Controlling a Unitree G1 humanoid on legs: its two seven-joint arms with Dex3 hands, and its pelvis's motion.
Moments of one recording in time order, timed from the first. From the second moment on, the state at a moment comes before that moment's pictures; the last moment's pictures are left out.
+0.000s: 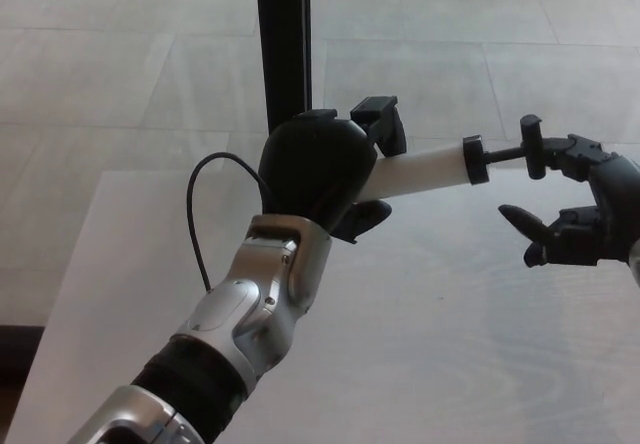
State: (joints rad) left_arm -0.82 0.13 -0.50 0.62 0.77 0.08 0.40; right_arm -0.55 -0.41 0.05 0.21 -0.11 0.43 0.15
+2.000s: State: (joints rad) left_arm -0.79 0.13 -0.54 0.63 0.81 0.08 0.40; right_arm -0.52 -0.37 0.03 0.31 -0.21 0.18 -0.03
